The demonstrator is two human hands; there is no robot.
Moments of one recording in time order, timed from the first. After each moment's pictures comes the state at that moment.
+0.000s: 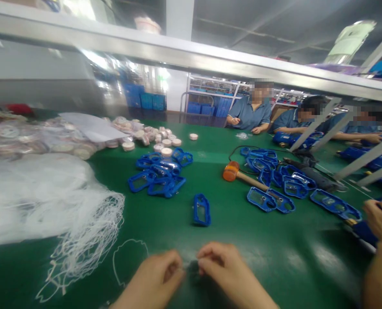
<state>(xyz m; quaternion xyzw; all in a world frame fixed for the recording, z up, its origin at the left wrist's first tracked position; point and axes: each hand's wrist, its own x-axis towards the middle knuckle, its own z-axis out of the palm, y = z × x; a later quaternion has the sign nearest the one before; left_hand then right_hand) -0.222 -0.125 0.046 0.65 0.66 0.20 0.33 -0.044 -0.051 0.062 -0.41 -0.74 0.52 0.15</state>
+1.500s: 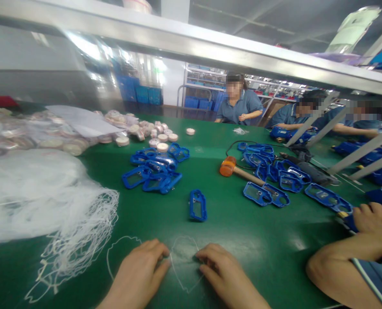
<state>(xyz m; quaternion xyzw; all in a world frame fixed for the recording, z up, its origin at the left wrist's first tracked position) -0.237 -0.126 0.039 0.65 0.71 0.13 0.23 -0.022 -0.055 0.037 -0.40 -0.82 0.39 0.11</state>
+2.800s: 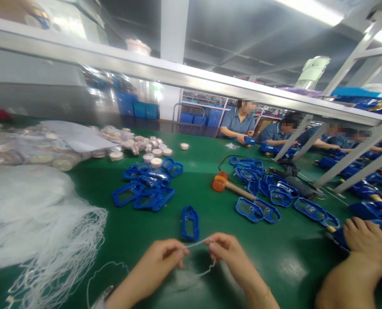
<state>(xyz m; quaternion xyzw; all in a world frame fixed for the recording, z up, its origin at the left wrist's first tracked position) -0.220 -0.068 0.057 0.59 0.56 0.34 0.47 -0.011 0.009 0.042 -0.40 -0.58 0.65 0.29</state>
